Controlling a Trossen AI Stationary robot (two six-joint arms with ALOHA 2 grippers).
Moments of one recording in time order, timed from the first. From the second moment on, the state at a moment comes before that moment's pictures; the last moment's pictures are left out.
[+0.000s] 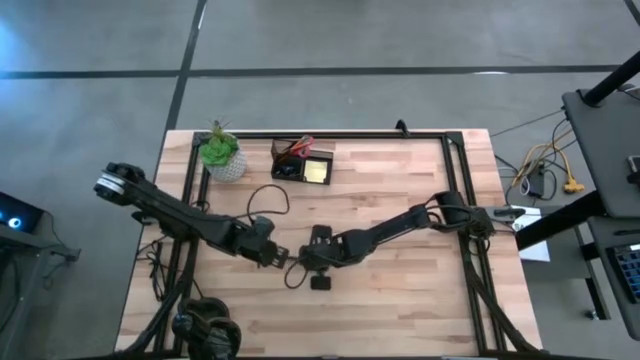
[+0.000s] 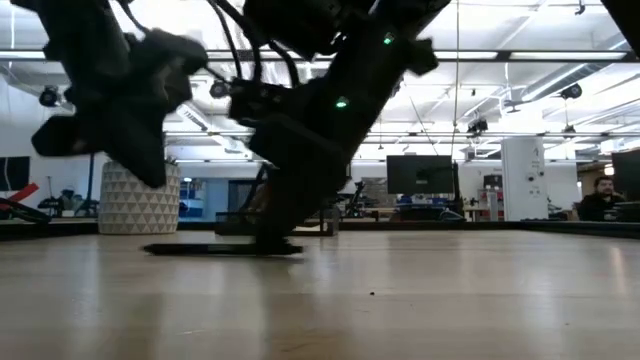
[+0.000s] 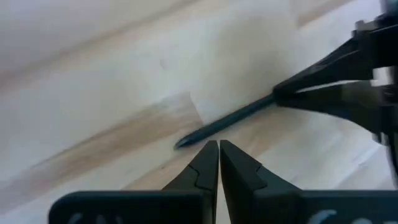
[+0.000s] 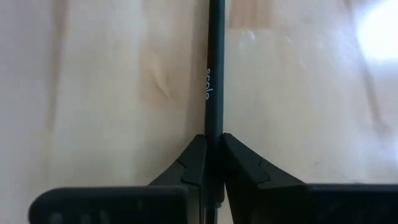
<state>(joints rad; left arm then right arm) -0.37 1.40 0.80 -0.51 -0.23 -1.48 0.24 2.23 1.53 -0.33 0.20 0.22</state>
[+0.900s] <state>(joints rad) -0.37 1.12 0.79 -0.75 -0.39 -1.59 0.05 1.95 1.53 -0.64 0.79 -0.79</state>
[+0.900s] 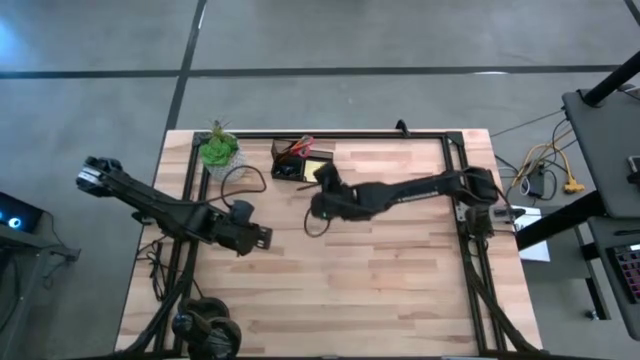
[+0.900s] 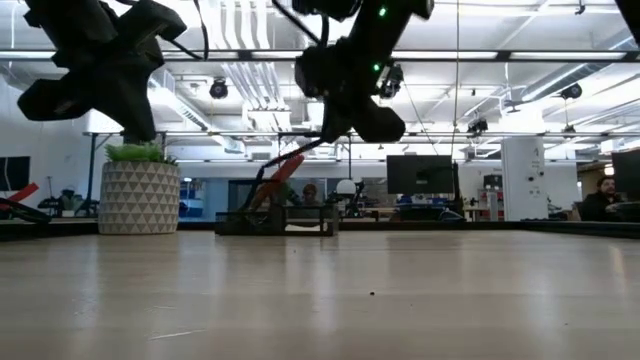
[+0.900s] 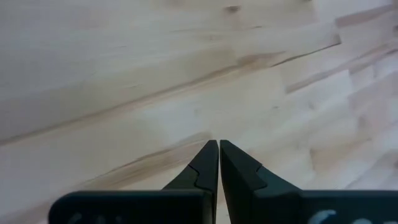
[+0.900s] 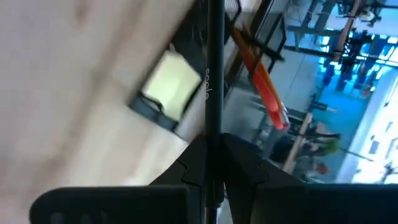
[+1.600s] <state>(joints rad) -0.42 1.11 0.79 -0.51 -0.47 -1.56 -0.20 2.04 1.87 -0.65 0.88 -1.30</state>
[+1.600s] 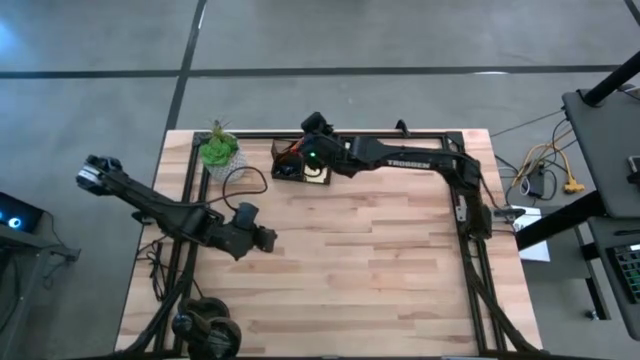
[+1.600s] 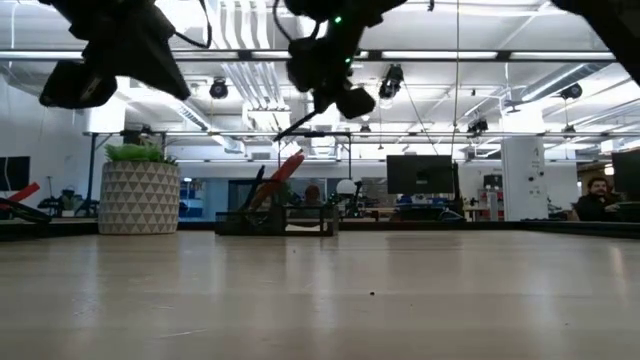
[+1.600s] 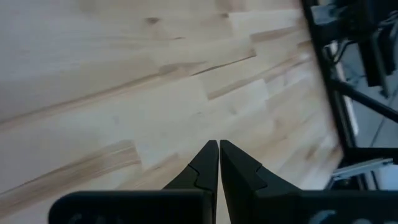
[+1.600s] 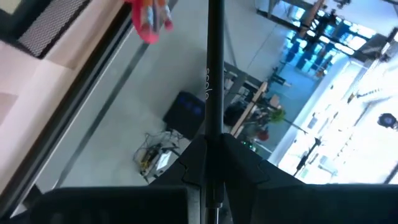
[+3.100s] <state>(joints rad) -0.67 0.97 0.79 -0.23 -0.77 -1.24 -0.20 2.42 2.20 -0.70 0.81 -1.41</state>
